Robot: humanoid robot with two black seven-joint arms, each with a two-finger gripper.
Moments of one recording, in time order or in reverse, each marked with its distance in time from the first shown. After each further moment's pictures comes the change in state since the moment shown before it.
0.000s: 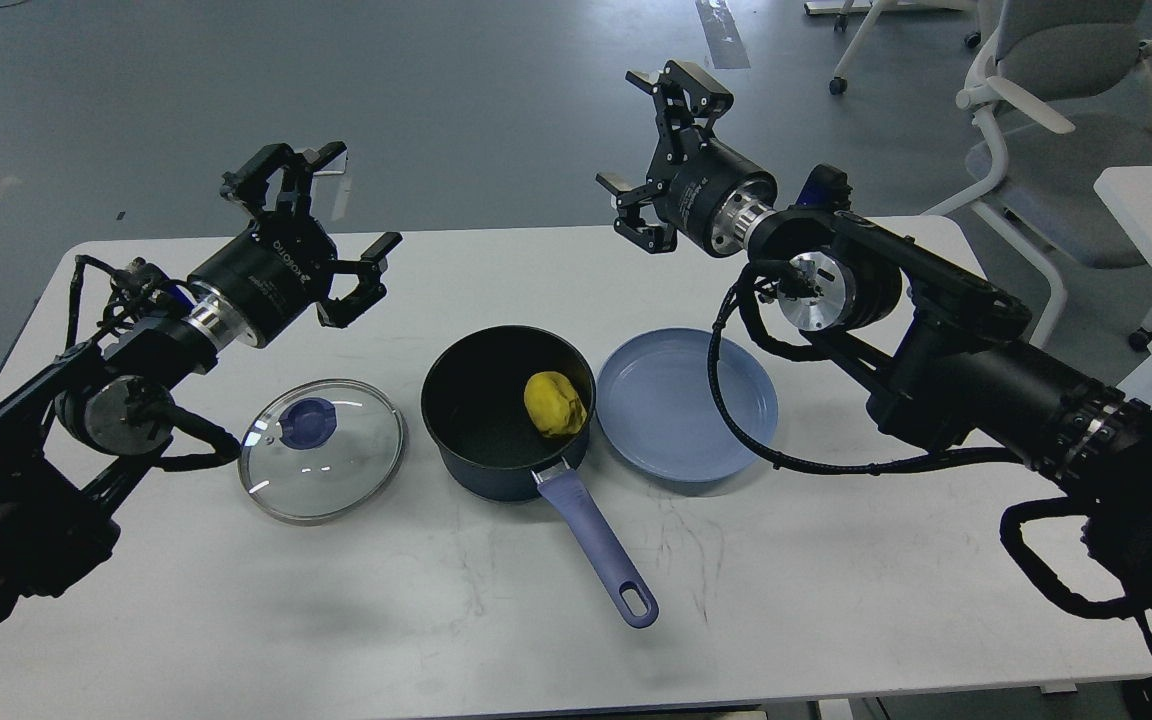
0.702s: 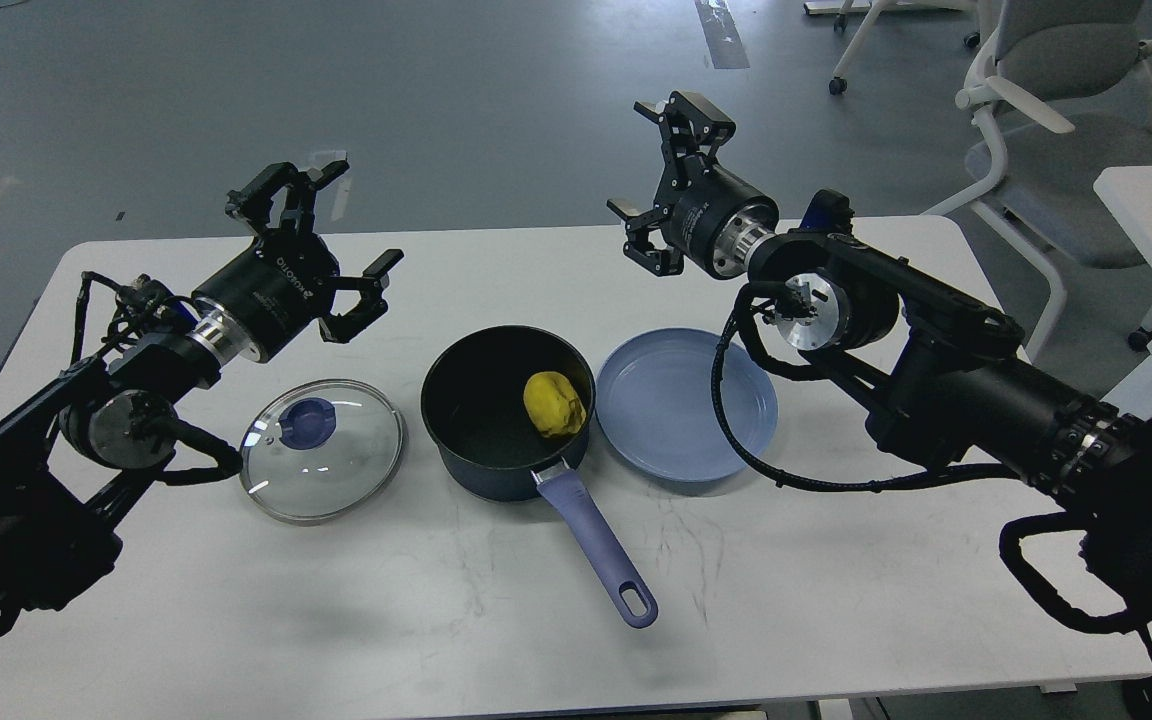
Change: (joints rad) left arm 0.026 -0.003 0.003 0.000 0.002 0.001 0.001; right arm -0.027 0.007 -0.016 0.002 -0.009 -0.044 0.000
